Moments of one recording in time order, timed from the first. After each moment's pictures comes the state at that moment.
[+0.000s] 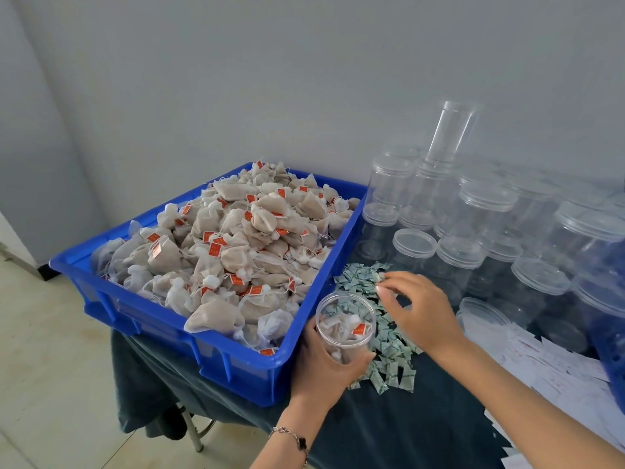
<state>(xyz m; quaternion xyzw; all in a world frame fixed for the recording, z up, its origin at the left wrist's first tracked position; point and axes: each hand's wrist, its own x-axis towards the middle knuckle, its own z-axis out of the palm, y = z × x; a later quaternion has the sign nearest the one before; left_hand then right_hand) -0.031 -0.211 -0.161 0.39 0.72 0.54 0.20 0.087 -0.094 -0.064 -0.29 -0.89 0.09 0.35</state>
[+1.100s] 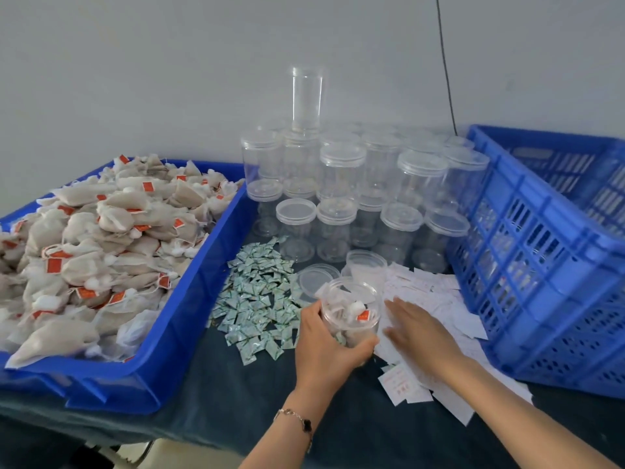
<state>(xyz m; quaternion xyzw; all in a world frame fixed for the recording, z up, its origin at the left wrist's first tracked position) 0.114 -0.165 -0.152 0.49 0.67 0.50 0.25 0.288 -0.078 -0.150 -0.55 -0.83 0.09 0.05</state>
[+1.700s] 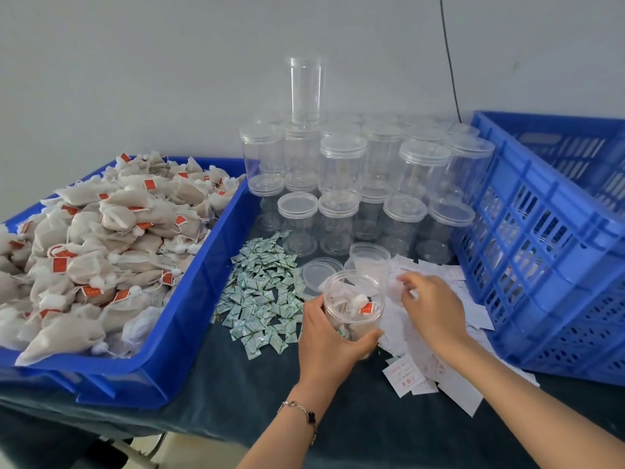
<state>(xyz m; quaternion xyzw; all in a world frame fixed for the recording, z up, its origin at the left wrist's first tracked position) 0.112 -0.166 -0.153 0.50 0.67 0.49 0.24 0.270 -0.084 -0.110 -0.59 -0.74 0.05 0.30</state>
